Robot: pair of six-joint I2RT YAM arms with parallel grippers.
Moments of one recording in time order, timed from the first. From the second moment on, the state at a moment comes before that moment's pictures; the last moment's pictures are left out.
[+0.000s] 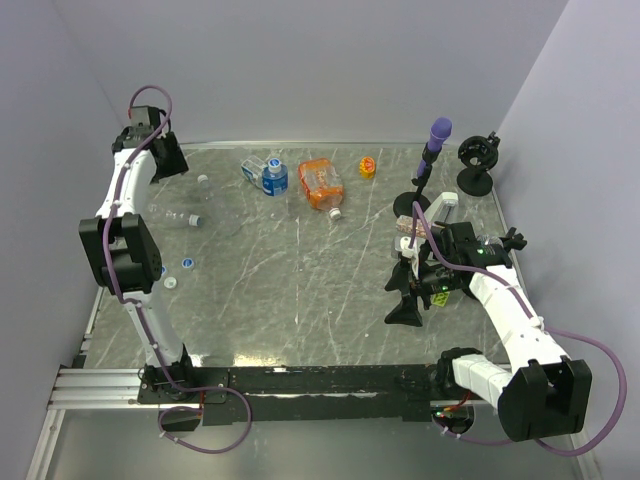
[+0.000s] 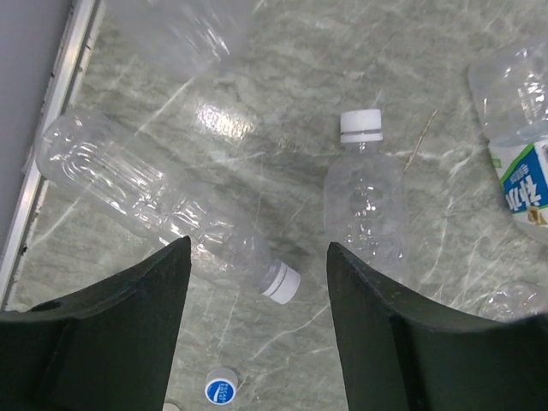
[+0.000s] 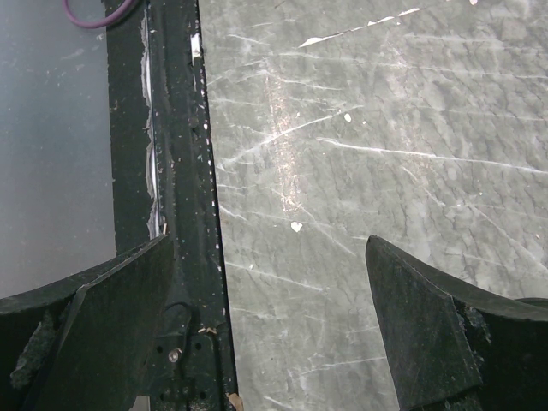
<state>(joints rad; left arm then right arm) 0.13 1.99 1.89 -0.75 -0.15 -0.26 0.10 1.06 0.82 -1.14 -1.07 -1.04</state>
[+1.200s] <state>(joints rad) 0.20 2.30 2.10 -0.70 -0.19 -0.58 0.10 1.07 0.82 -1.13 -1.07 -1.04</state>
